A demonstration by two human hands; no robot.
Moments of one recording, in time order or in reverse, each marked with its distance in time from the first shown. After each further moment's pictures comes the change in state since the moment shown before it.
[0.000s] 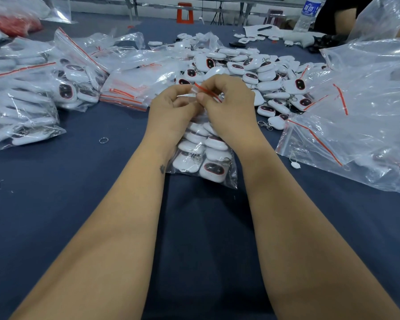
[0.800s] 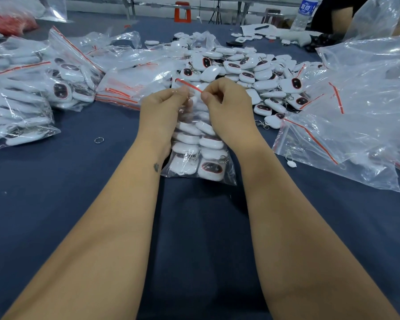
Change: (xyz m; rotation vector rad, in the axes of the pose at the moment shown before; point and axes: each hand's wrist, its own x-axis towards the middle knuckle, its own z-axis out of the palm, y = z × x) left_hand 0.004 0.002 -0.003 0.004 0.076 -0.024; right_hand 0.006 0.019 0.000 -0.013 -0.042 0.099
